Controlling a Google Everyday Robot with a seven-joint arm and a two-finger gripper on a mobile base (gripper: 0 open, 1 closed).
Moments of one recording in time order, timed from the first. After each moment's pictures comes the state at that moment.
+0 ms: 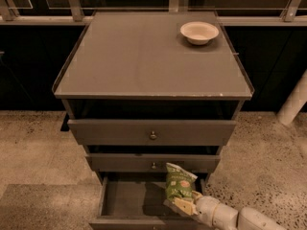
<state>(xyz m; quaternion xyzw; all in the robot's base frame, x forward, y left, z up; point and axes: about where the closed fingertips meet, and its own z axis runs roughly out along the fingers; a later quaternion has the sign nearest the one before) 0.450 -0.128 0.408 -0.17 0.80 0.37 0.44</state>
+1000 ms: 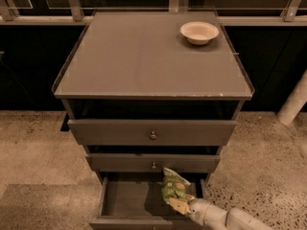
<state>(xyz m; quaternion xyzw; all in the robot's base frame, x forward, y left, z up) 0.468 -0.114 0.339 -0.10 0.81 0.42 0.40</state>
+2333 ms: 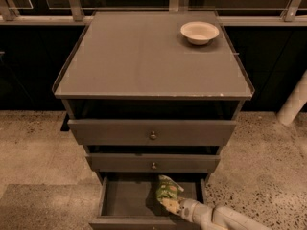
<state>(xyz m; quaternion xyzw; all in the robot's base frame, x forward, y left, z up) 0.494 -0.093 0.247 -0.05 0.84 0.42 0.34</state>
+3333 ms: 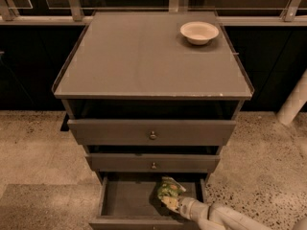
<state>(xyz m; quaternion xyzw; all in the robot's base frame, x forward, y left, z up) 0.512 -0.100 0.215 -0.03 0.87 0.38 0.33</state>
